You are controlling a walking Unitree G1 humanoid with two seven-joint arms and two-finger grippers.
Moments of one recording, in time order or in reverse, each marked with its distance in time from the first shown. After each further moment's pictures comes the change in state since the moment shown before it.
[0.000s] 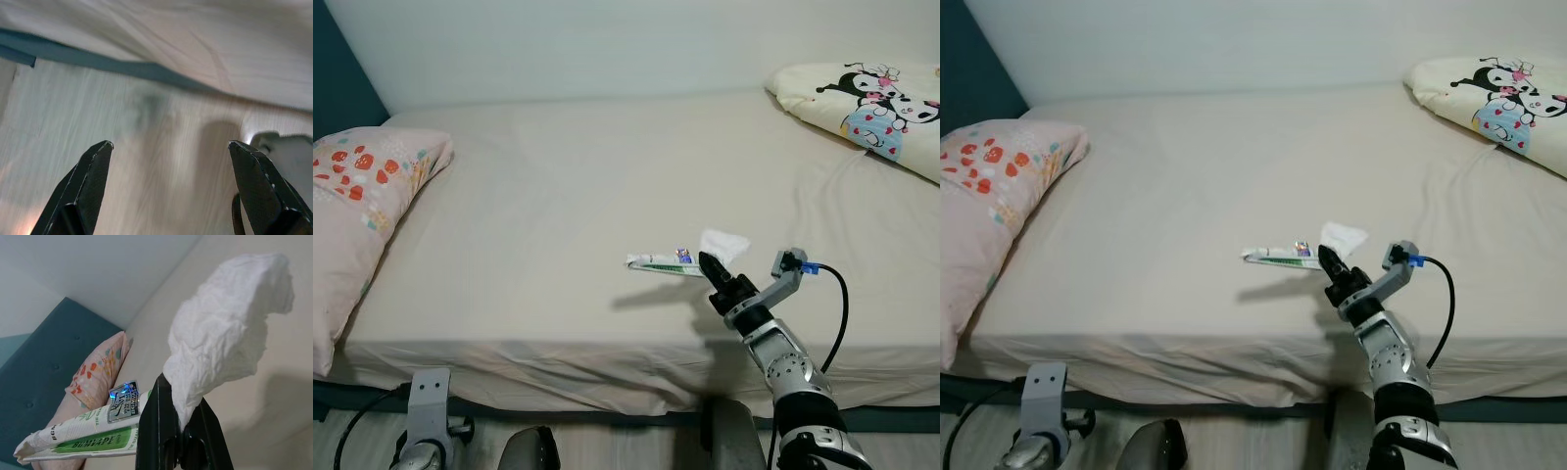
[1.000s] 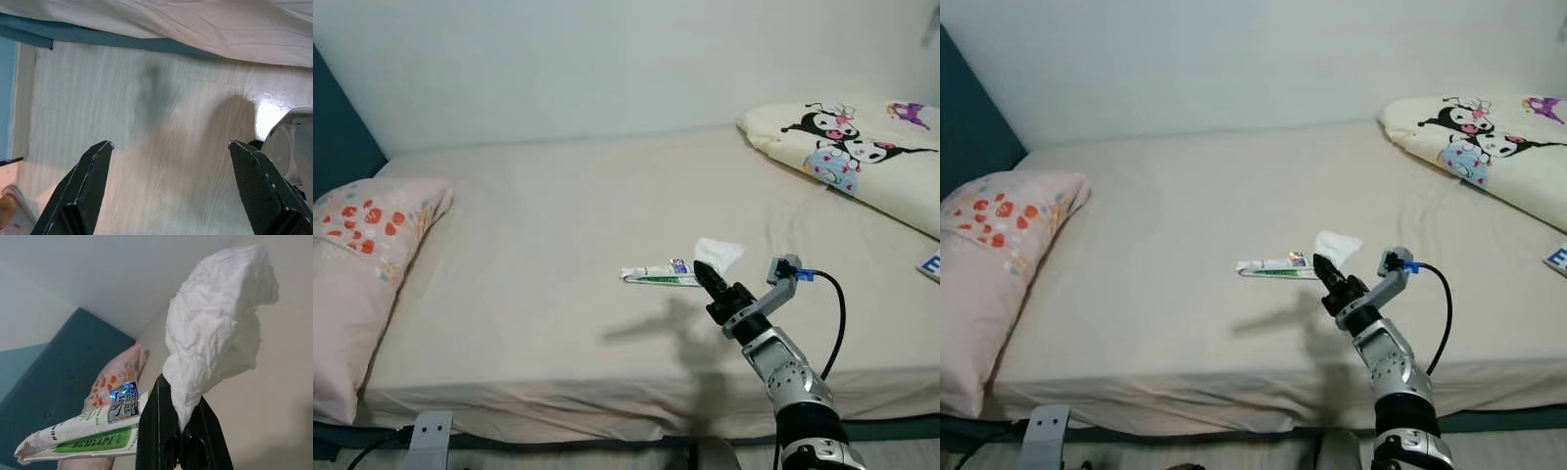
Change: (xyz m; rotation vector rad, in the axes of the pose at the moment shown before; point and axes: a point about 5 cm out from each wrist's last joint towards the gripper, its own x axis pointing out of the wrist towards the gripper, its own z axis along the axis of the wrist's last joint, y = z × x) left arm -0.013 0.000 -0.044 0.067 0.163 -0.008; right arm -0.010 -0.006 -0.010 0.000 0.043 -0.016
